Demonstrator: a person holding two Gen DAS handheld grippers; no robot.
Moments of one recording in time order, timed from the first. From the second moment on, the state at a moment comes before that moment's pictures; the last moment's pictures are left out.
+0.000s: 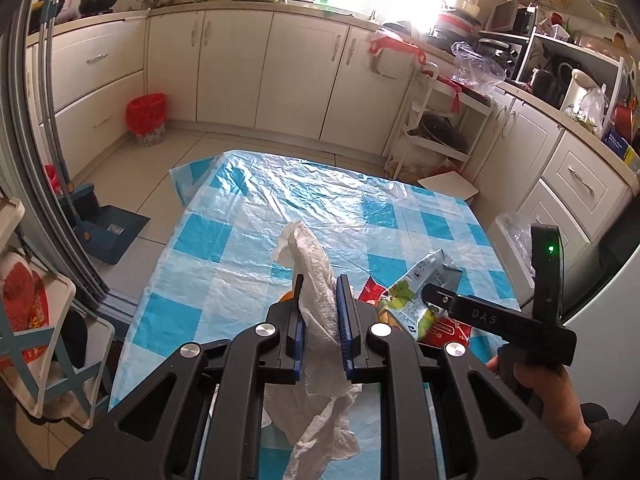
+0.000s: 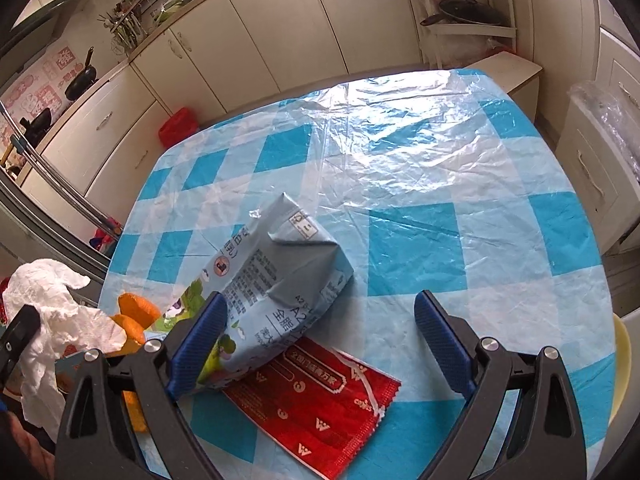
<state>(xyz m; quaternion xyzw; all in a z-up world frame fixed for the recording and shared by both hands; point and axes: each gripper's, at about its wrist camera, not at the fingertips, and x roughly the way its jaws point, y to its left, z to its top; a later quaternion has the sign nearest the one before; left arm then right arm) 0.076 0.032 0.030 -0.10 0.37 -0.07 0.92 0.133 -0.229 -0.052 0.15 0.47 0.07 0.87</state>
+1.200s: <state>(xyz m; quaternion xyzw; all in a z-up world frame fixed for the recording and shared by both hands) 0.071 0.069 0.036 -0.21 0.39 -0.14 0.88 0.181 -0.196 -0.035 0.11 0.53 0.11 0.84</state>
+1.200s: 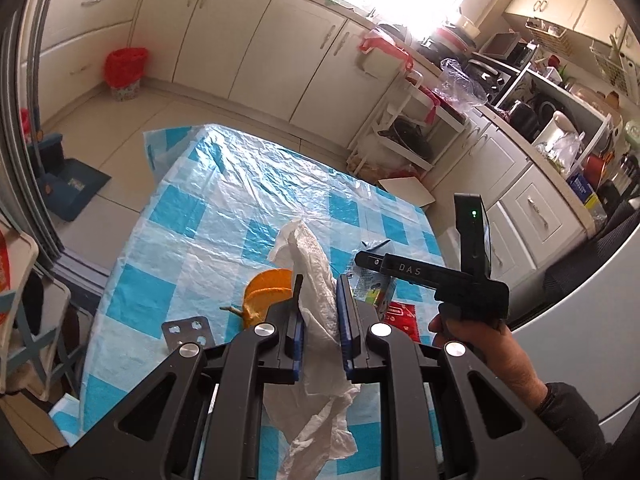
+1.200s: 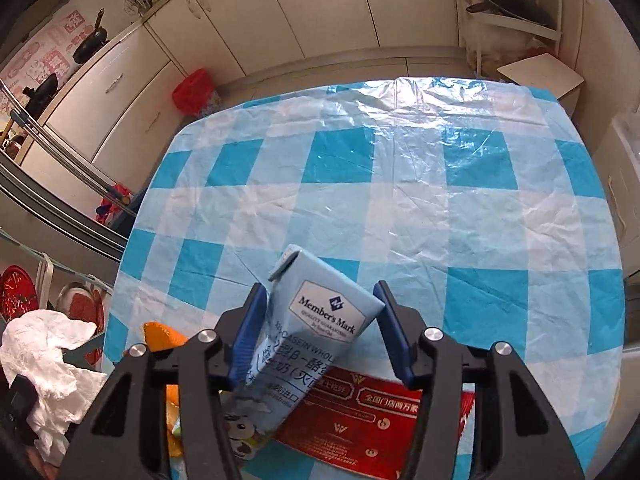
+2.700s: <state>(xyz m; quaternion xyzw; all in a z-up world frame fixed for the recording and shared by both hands) 0.097 -0.044 0.006 -0.04 0.42 -0.11 0.90 0.088 -0.323 -0.039 0.27 0.47 0.19 0.82</state>
